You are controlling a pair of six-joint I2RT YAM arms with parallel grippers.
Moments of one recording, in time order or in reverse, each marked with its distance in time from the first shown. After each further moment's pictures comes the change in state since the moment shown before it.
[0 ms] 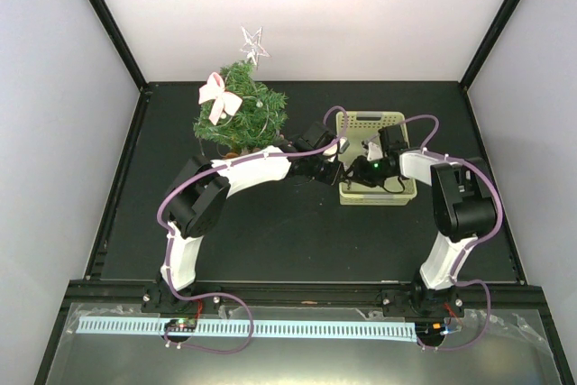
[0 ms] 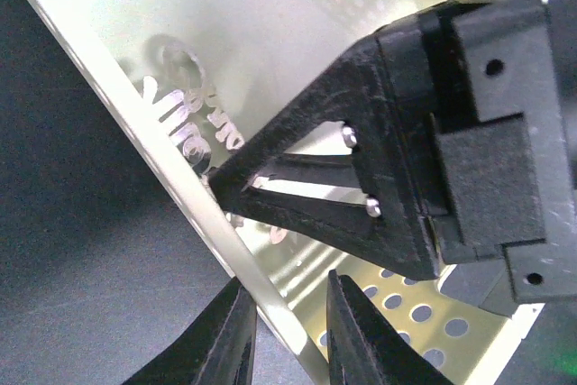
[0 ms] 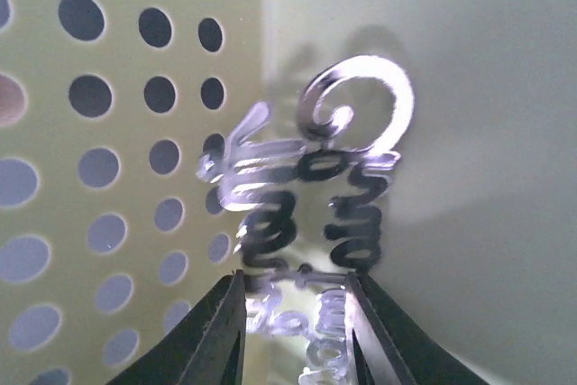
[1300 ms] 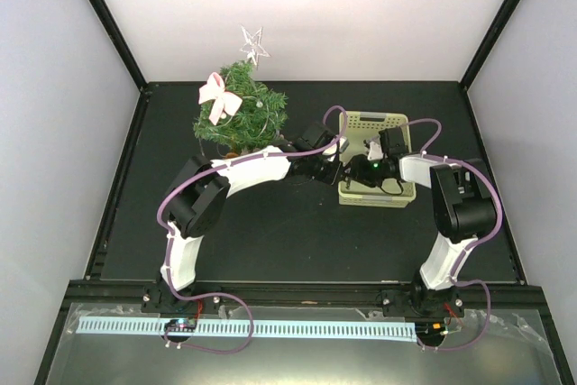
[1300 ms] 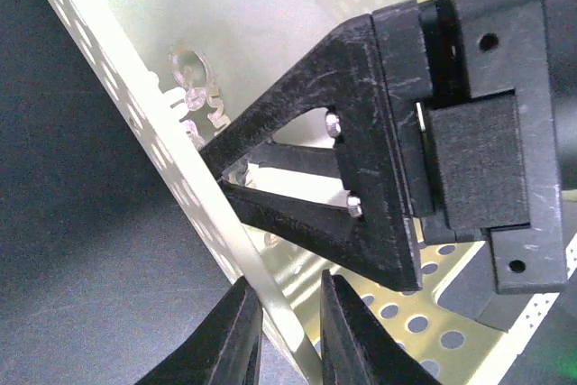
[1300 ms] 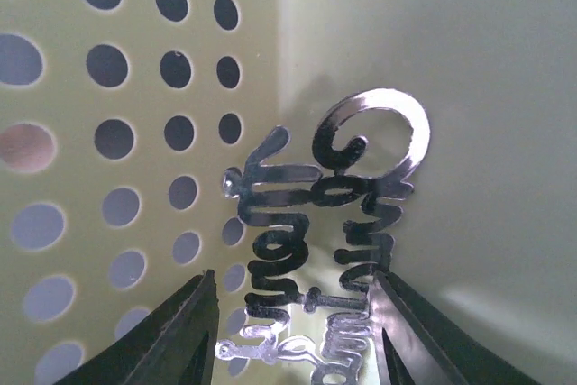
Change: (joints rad) left arm 0.002 0.000 0.000 0.006 0.001 0.000; right arm 0.012 -0.013 -0.032 0.090 0.031 0.087
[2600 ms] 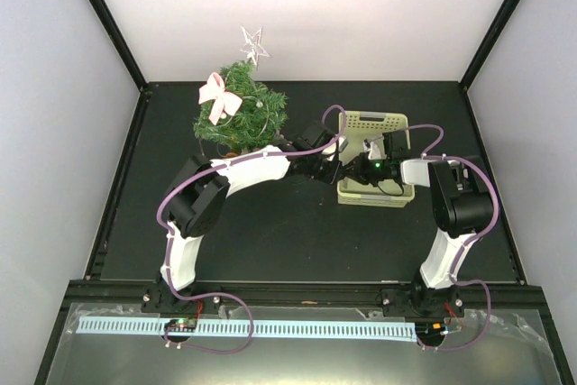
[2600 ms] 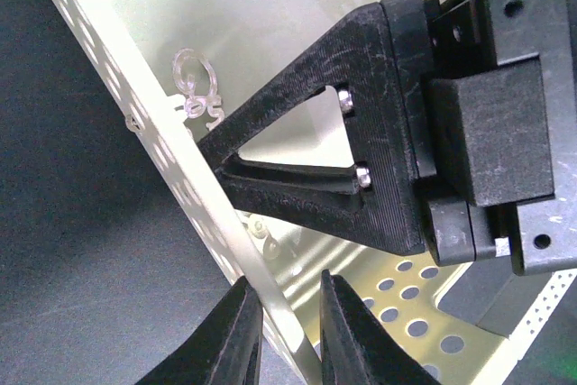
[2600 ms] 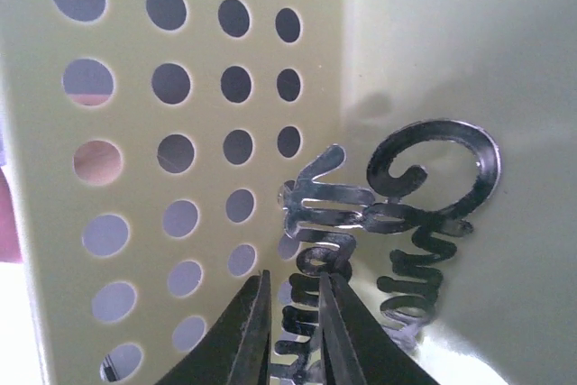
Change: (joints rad) left arm 0.005 0.000 0.000 -0.002 -0.002 0.001; right arm -0.037 0.038 -0.063 0.211 -0.193 0.112
